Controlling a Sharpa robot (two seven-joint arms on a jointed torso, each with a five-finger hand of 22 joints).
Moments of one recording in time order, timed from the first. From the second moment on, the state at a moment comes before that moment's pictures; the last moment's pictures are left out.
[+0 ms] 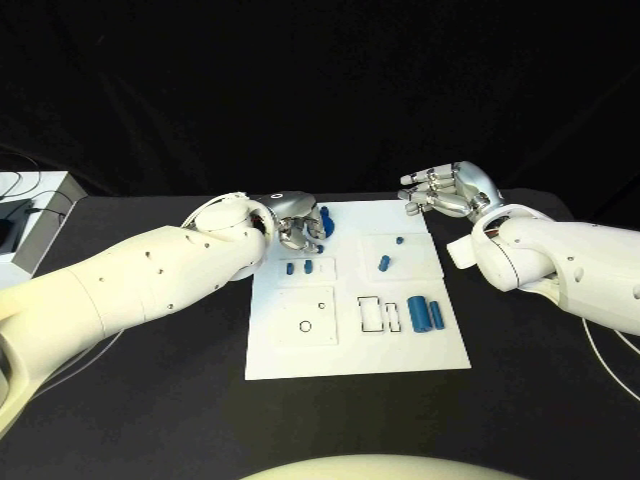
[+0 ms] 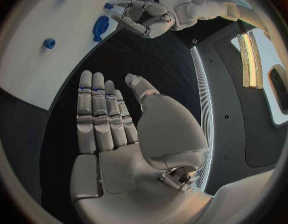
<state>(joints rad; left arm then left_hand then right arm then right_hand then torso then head) 1.20 -0.42 0.01 1.07 -1.53 -0.13 0.01 1.45 -0.11 0.14 -0.06 0.34 1.16 0.08 0.07 0.07 1.13 0.10 0.11 0.06 0.97 0.04 1.18 0.37 0.12 0.99 0.03 0.65 1.19 1.22 -0.86 -0.10 1.35 -0.49 -0.52 0.36 1.24 -0.05 0.15 -0.14 0.49 1.01 0.18 0.07 0.07 1.20 0.11 0.07 0.06 1.31 0.08 0.06 0.07 0.10 1.20 0.07 0.14 0.07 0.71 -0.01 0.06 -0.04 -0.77</state>
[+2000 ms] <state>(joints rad) 1.20 -0.37 -0.01 1.00 -1.52 -0.11 0.02 1.43 -0.09 0.19 -0.08 0.34 1.16 0.09 0.07 0.07 1.22 0.07 0.10 0.06 1.01 0.01 1.27 0.37 0.13 1.02 0.02 0.68 1.29 1.22 -0.85 -0.10 1.35 -0.49 -0.52 0.37 1.24 -0.05 0.16 -0.14 0.49 1.01 0.18 0.07 0.07 1.20 0.11 0.07 0.06 1.31 0.08 0.06 0.07 0.10 1.20 0.07 0.14 0.07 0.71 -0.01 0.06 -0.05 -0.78</state>
